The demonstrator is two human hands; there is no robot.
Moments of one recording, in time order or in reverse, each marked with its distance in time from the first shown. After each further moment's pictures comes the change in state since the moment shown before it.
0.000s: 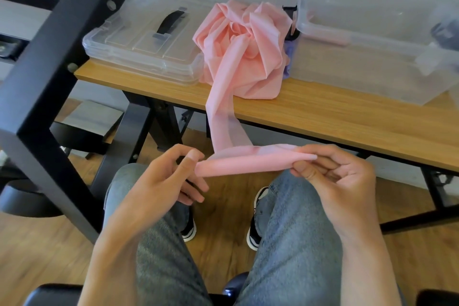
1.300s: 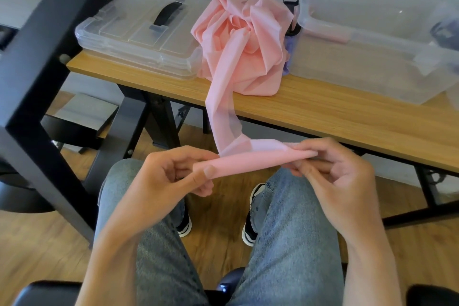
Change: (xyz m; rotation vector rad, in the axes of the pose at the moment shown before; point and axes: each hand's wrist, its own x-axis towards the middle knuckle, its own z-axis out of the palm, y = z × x) left_hand 0.000 -0.009 0.000 -0.079 -0.078 0.261; right_hand -0.001 -0.007 -0.003 -0.324 -0.081 -0.084
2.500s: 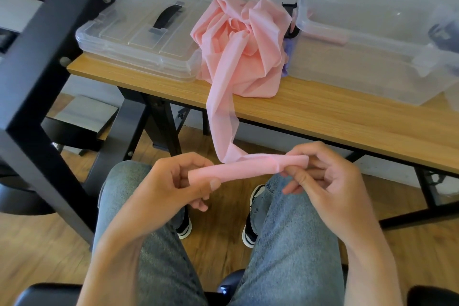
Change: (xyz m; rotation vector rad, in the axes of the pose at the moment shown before) left_hand 0.001 -0.002 0.002 0.070 -0.065 -0.131; right_hand -0.001 0.004 -0.003 -0.041 -0.132 0.063
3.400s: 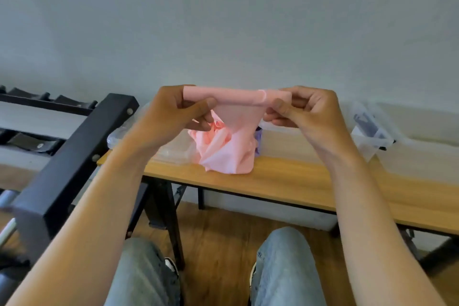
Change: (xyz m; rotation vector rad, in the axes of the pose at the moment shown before) left_hand 0.069 0.217 -0.045 0.142 0.175 0.461; right_hand 0.112 -0.156 -0.075 0.264 0.142 -0.265
